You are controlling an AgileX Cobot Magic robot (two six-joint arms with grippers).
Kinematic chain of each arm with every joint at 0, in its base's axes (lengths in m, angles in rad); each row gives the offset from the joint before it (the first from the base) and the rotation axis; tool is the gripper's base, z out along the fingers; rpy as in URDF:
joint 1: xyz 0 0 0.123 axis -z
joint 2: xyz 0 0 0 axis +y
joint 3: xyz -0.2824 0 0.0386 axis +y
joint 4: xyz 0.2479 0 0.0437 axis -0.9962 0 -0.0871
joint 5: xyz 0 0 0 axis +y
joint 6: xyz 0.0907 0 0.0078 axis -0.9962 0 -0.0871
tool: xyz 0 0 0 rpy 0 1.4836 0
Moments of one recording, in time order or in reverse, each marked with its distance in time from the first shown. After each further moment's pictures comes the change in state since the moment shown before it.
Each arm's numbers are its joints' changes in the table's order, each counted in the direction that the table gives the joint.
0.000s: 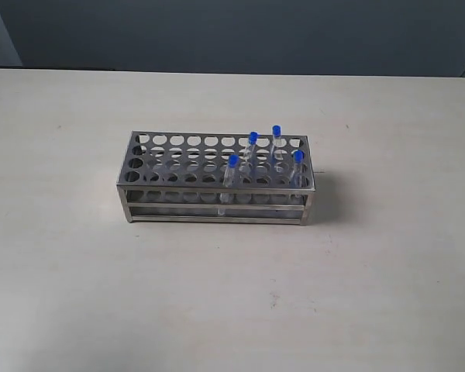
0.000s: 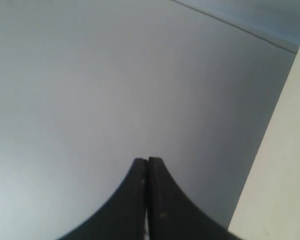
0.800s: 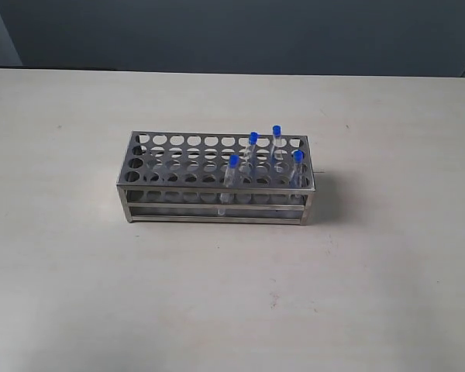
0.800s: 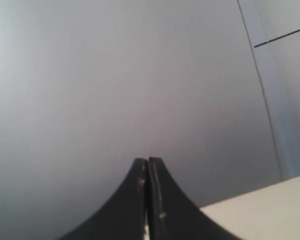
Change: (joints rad) left arm 0.000 0.000 0.000 0.000 0.000 0.000; right arm 0.000 0.065 -0.336 0.898 0.329 -0.050
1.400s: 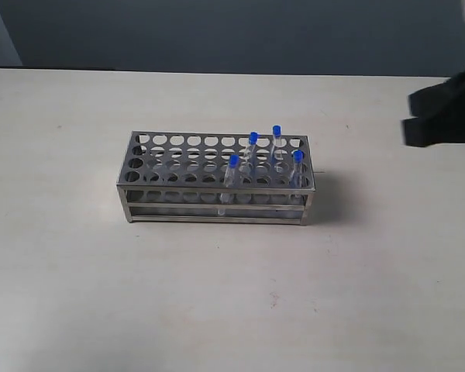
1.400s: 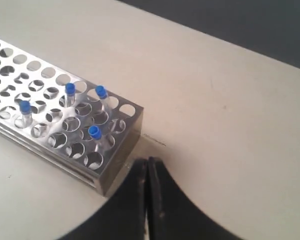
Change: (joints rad) left arm 0.000 0.000 0.000 0.000 0.000 0.000; right arm -0.385 0.980 -0.415 -0.146 0.307 0.648
